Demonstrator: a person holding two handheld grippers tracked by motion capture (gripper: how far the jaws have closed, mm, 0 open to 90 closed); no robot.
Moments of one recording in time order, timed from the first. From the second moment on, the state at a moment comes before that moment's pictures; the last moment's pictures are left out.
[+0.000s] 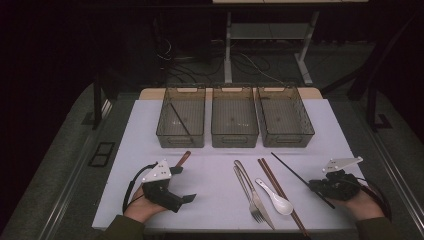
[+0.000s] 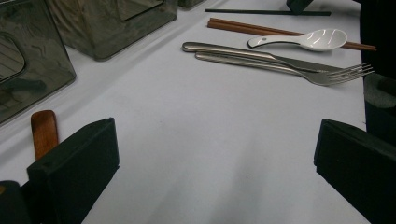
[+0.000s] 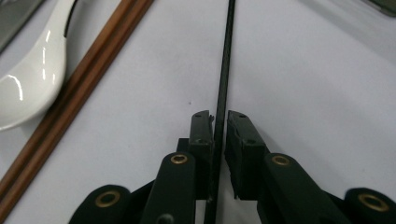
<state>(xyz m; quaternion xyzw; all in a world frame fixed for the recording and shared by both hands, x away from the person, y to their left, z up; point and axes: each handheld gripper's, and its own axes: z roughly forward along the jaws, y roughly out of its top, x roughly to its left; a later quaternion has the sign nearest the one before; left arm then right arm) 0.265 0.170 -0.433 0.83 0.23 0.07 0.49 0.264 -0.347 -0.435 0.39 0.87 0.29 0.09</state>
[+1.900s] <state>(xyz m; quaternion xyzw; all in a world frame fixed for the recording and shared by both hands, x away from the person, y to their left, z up) 0.266 0.169 -0.433 0.84 0.23 0.07 0.49 0.263 -0.361 -0.400 0.37 0.82 0.42 0.10</state>
